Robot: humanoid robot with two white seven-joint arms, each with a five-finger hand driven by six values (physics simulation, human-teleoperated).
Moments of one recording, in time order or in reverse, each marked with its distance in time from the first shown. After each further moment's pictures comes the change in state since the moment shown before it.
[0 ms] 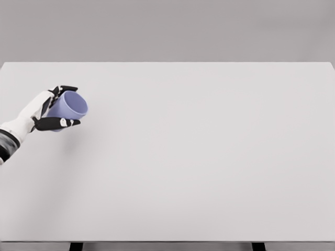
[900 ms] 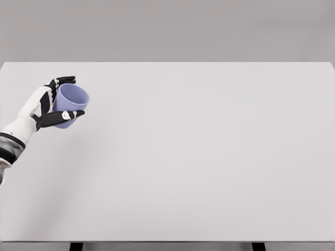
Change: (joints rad) left arm 0.043 -0.168 0.124 0.012 0.071 -0.089 0.000; right arm 0.000 0.000 0.000 0.000 0.000 0.000 0.000
